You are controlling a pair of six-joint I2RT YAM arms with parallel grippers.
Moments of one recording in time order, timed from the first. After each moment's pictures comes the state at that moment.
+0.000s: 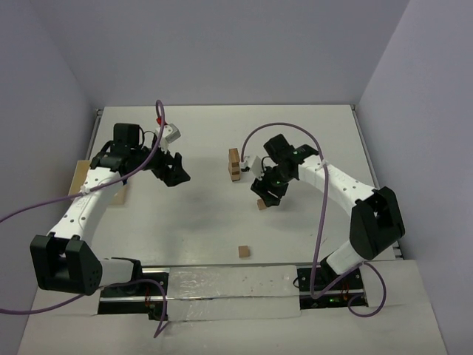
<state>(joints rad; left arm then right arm) -0.17 1.29 1.11 -0.61 0.73 0.36 0.52 1.53 1.17 -0.91 -0.32 -0.59</state>
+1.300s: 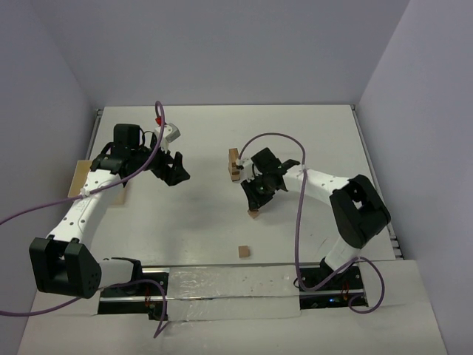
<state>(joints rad) -0.18 1.27 1.08 -0.57 0.67 0.32 0.58 1.66 1.01 -0.52 -0.31 -0.01</state>
